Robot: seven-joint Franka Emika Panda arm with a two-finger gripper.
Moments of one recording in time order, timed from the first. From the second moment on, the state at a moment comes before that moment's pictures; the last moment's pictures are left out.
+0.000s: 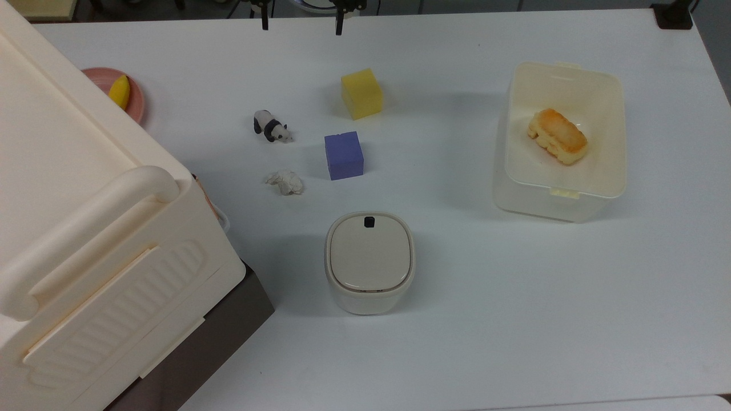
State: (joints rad) arm 0.04 0.01 0.05 -1.59 -0.14 1.65 0.04
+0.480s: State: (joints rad) arm 0.04 0.01 0.05 -1.58 -0.14 1.65 0.04
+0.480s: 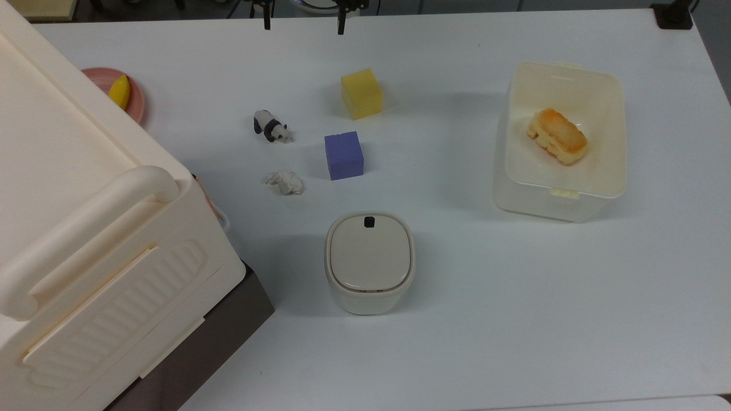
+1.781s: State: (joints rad) arm 0.03 0.02 0.05 -1.58 -0.12 1.78 0.04
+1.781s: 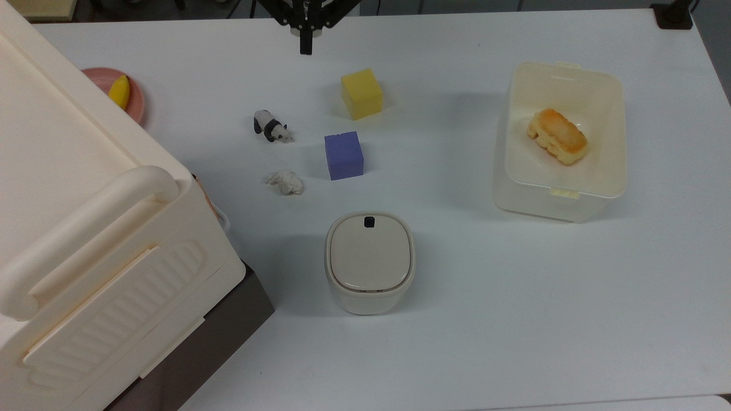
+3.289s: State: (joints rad) arm 0.03 0.29 0.05 -1.58 -0.02 2.21 -0.34
